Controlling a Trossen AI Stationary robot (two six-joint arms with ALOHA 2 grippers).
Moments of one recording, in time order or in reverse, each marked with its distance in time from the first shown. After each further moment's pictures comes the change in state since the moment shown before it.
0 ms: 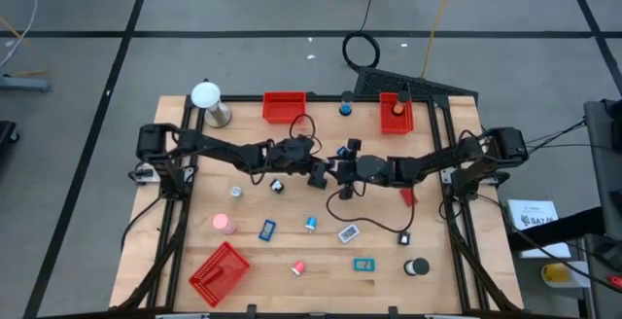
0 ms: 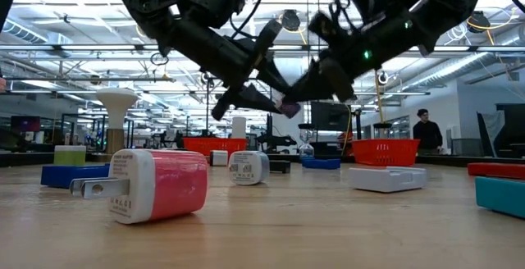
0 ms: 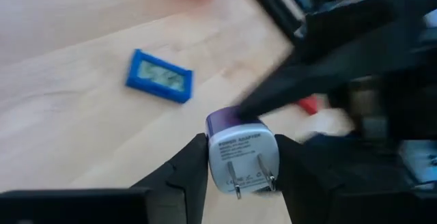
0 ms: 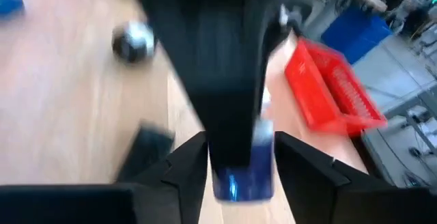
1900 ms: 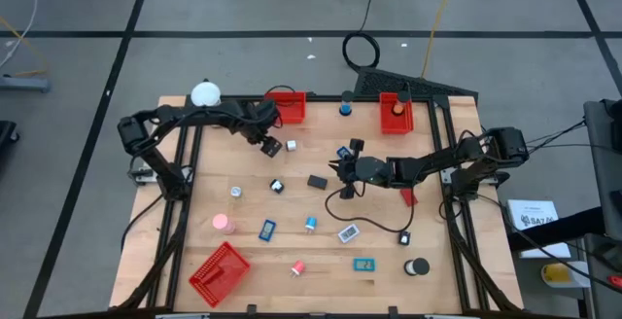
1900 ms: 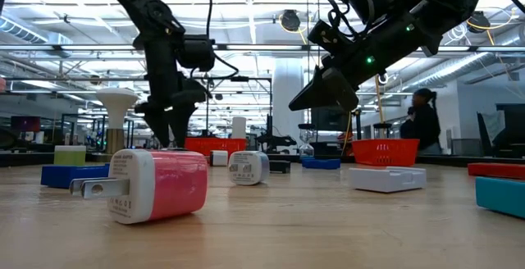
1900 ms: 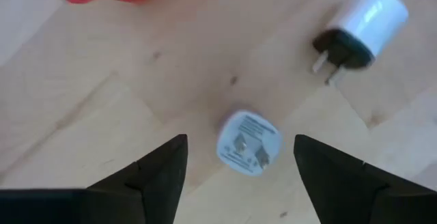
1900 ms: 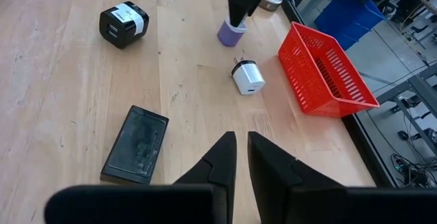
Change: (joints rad) left arm 0.424 -0.116 0.068 -1.027 0.064 0.479; right arm 0.004 0.002 -0.003 -0.073 0.053 0.016
